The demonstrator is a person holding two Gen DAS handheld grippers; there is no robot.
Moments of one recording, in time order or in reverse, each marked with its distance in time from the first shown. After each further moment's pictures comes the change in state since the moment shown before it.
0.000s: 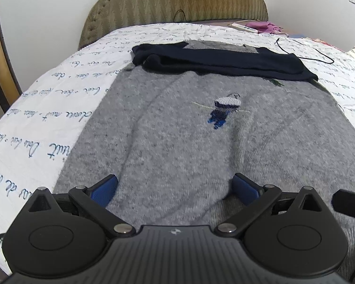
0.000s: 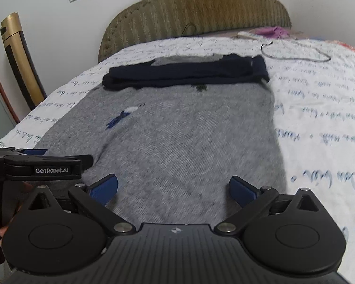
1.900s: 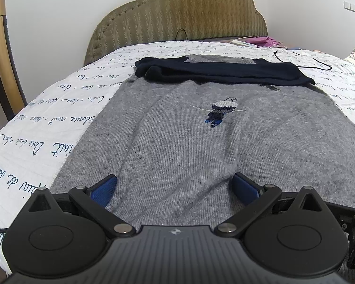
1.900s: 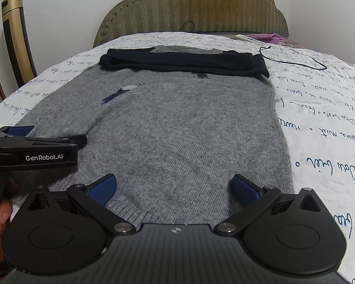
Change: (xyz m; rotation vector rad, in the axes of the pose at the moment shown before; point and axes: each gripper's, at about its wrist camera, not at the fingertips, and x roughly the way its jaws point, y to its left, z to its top) left arm -0.007 -0.008 -0.025 0.014 -0.121 0.034; right arm 0.012 0.019 -0.023 -0.097 0.003 -0.099
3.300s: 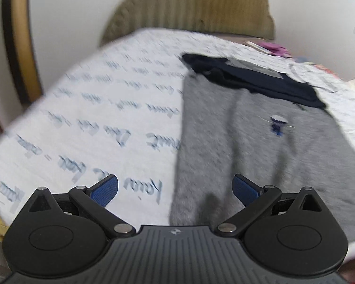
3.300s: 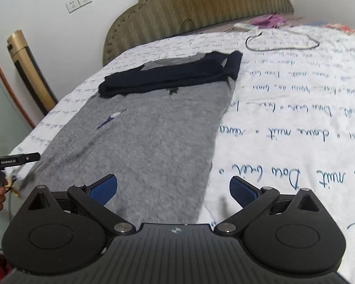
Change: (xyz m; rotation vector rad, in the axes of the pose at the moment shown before) left arm -0.025 0.155 0.011 -0.153 0.120 -0.163; right arm -0.058 -0.119 0.020 0.149 0.036 0.211
